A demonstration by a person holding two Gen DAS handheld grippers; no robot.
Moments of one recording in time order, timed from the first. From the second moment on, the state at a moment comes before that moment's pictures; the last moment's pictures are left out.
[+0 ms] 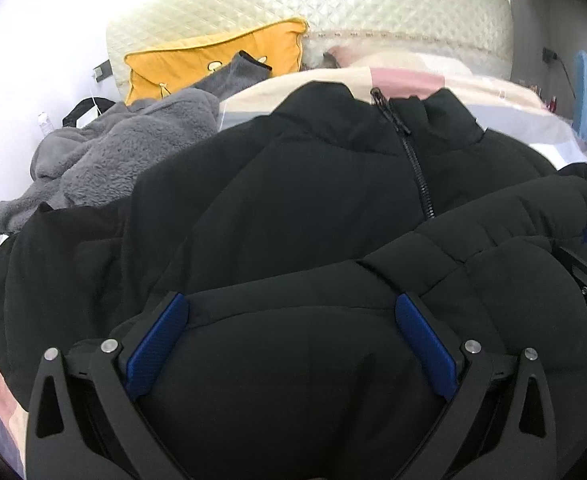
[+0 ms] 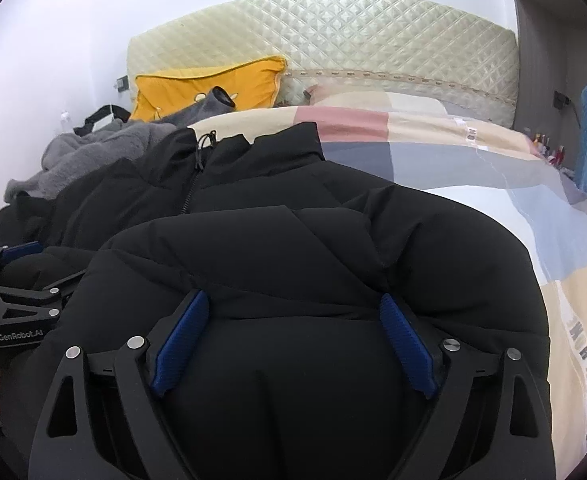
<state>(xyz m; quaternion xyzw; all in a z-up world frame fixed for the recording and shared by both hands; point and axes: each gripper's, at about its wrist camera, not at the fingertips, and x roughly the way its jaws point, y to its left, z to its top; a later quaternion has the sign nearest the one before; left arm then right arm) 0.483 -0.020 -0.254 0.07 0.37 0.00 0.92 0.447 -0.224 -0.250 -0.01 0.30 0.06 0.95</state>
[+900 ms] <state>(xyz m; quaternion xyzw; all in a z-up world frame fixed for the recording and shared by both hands) 0.265 -0.007 -0.023 0.04 0.29 -0.03 0.96 0.193 -0.264 -0.057 0.09 0.20 0.08 0.97</state>
